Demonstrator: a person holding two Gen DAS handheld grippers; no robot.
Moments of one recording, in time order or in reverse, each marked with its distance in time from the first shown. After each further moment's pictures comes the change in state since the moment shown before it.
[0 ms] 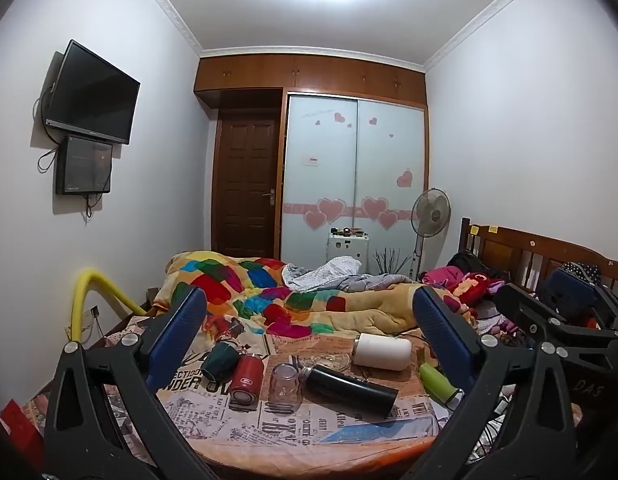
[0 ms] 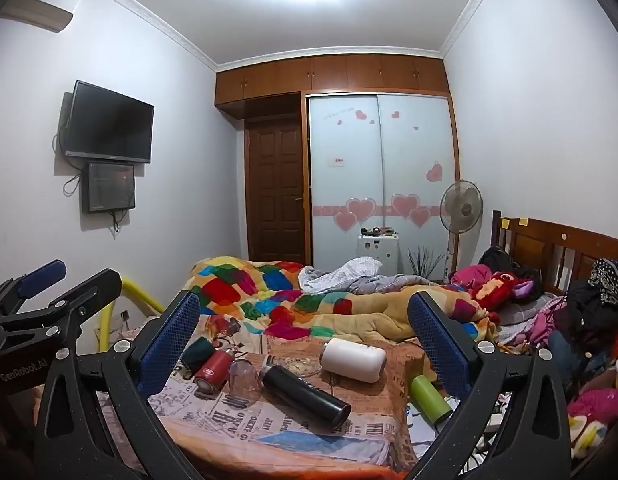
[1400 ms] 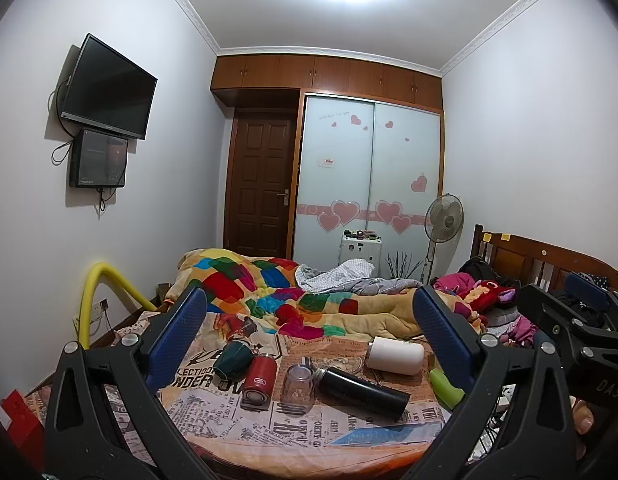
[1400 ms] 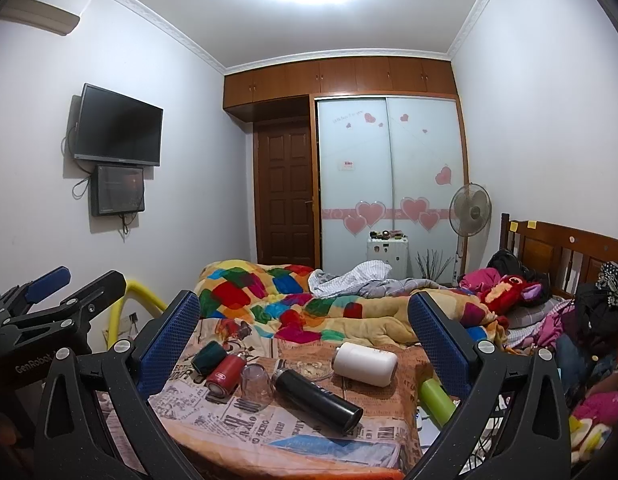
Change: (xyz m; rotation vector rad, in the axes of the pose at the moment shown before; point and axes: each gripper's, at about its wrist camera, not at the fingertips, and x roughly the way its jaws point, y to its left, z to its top) left arm 0.002 0.015 0.000 -0.037 -0.004 0.050; right arm -0.003 0.013 0.002 -0.004 -0.010 0.035
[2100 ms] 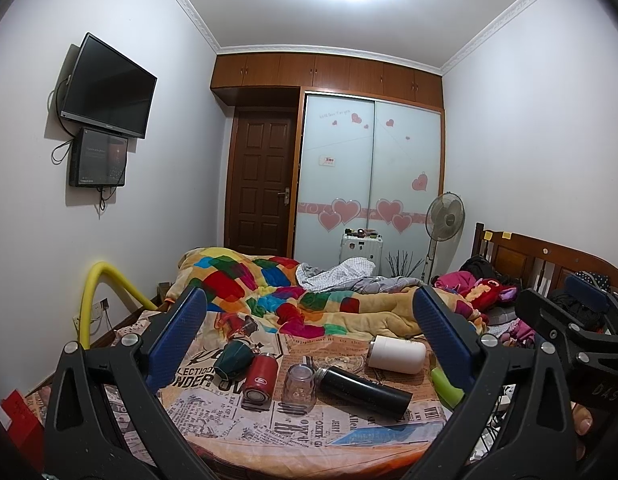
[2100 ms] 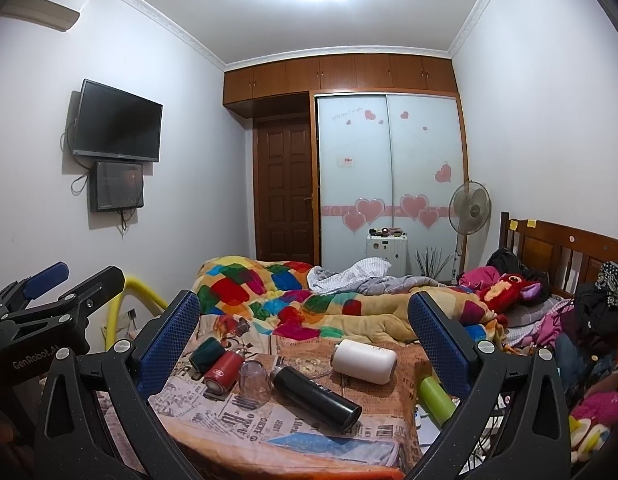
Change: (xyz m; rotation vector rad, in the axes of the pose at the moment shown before) left arm 0.000 0.001 -0.001 -0.001 0.000 -0.001; right arm 0.003 -0.004 -0.004 0.000 0.014 -0.003
